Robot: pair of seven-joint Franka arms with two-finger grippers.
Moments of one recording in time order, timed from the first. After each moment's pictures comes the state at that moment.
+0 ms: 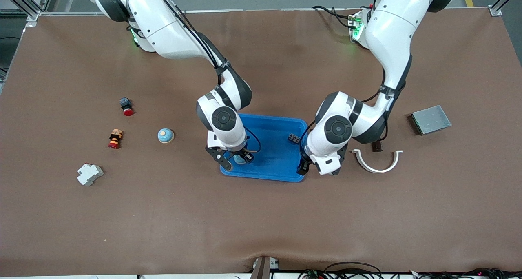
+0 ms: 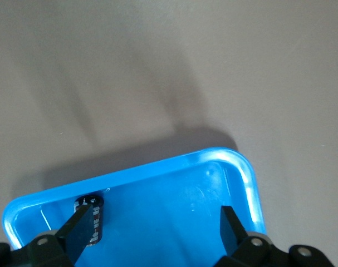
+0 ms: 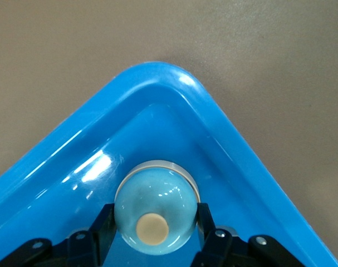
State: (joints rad) left arm -0.41 0.72 -0.15 -1.49 -0.02 2.22 -1.70; right arm 0.67 0.83 -0.04 -1.45 0.06 2.34 1.37
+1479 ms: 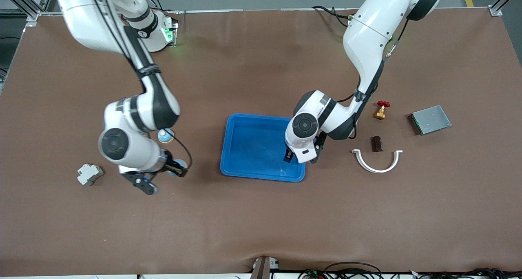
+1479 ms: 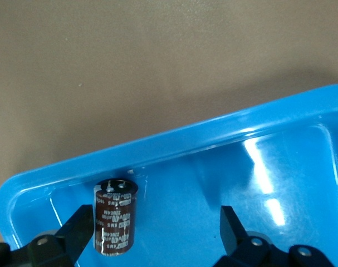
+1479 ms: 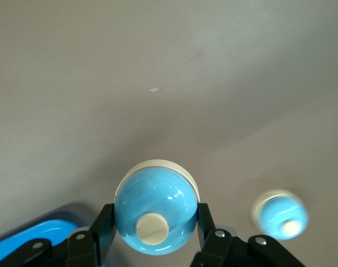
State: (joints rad) left arm -0.50 0.79 -0.15 -1.52 0.02 2.22 -1.79; right arm 0.30 0.57 -0.06 -1.54 0.13 2.04 0.73
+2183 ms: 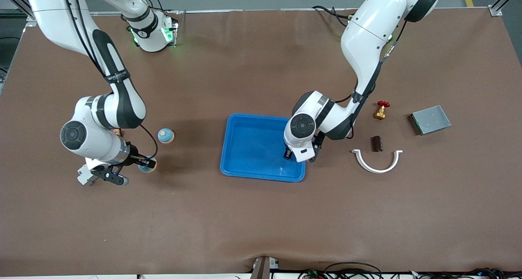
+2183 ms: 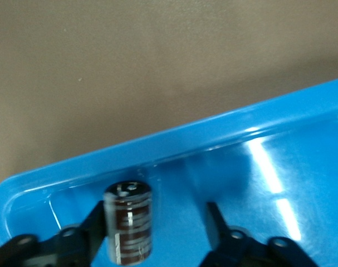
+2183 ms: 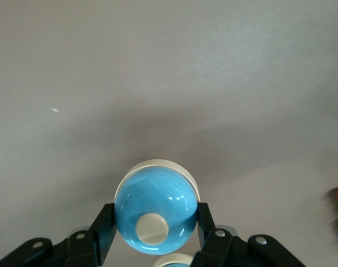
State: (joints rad) left arm -0.51 0.81 -0.15 -1.52 0.02 2.22 -1.79; right arm 0.14 0.47 -0.06 -1.87 0.13 2.31 0.33
